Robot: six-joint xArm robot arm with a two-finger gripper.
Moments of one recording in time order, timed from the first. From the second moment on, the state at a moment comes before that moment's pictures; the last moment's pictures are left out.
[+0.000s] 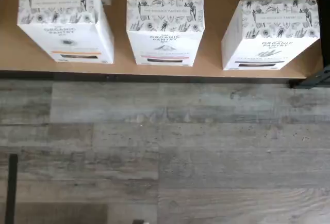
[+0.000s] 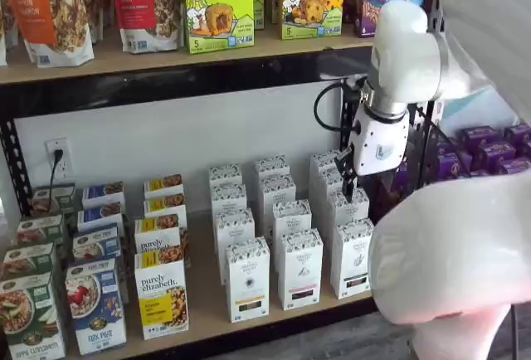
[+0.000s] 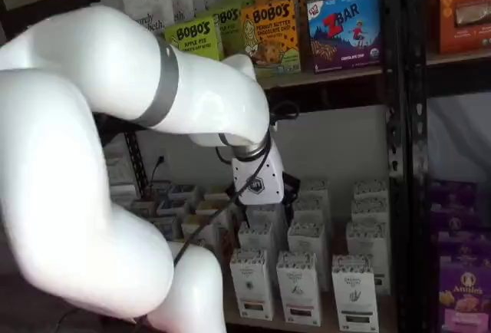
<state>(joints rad) -0.16 -0.68 -0.29 0.00 0.78 -0.14</state>
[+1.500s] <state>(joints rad) -0.26 0.23 -0.56 -0.02 0.19 -0.24</state>
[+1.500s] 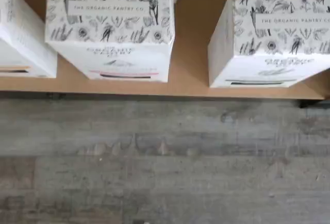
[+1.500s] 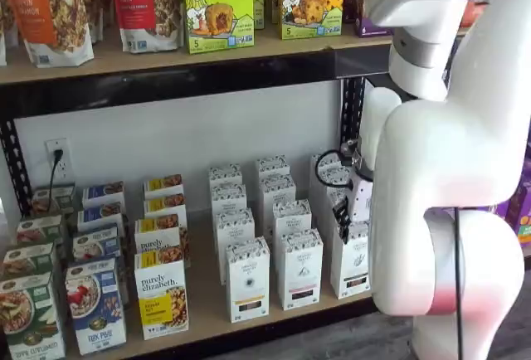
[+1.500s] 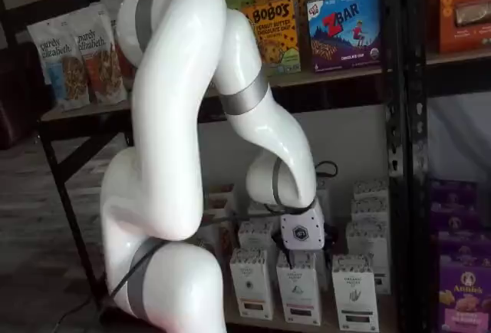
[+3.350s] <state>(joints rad) -0.29 0.79 -1.32 0.22 0.58 -2.04</state>
